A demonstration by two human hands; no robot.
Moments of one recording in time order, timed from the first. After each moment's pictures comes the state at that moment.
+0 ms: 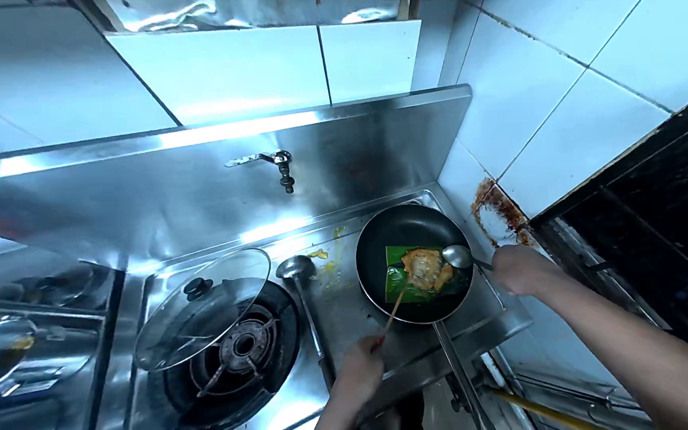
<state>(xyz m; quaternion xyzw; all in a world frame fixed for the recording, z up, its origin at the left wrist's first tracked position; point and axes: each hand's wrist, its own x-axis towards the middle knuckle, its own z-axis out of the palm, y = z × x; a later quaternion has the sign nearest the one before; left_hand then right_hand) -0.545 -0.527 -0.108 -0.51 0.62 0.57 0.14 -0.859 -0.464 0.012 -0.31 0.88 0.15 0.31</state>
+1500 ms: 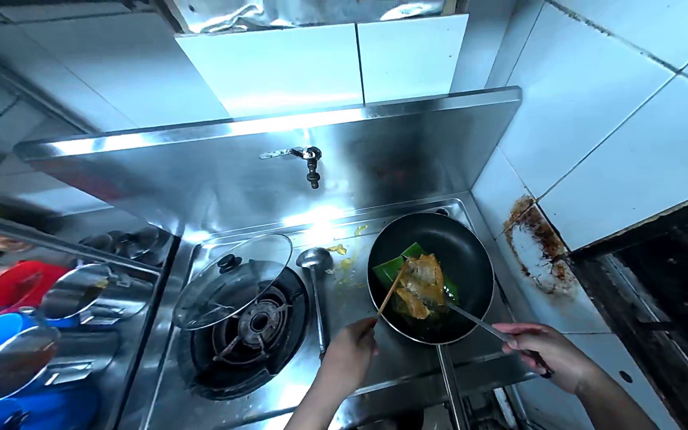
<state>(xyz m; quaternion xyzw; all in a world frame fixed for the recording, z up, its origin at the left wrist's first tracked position) -0.565 -0.547 -0.079 -0.55 0.62 0.56 0.03 -0.915 -0.362 -0.109 -0.16 0.68 -0.37 0.61</state>
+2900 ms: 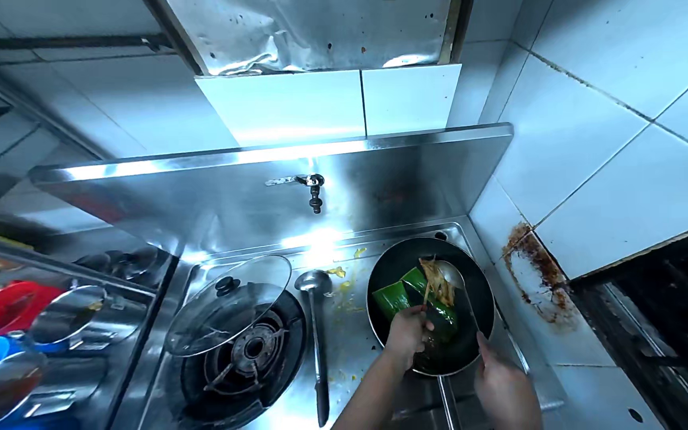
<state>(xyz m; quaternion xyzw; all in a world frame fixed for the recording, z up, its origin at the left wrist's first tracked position) -0.696 -0.571 -0.129 -0.52 0.38 0.76 -0.07 -0.790 -0.411 -0.089 -0.38 0.91 -0.07 0.10</state>
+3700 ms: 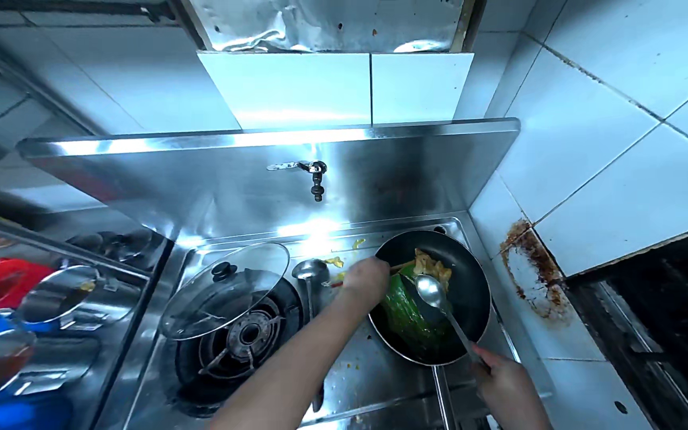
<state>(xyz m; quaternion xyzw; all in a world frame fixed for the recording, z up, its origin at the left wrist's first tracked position) -0.670 -0.652 -0.038 -0.46 0.84 0.18 0.24 -0.809 -0.398 -0.072 -0.34 0.86 -0.15 0.35</state>
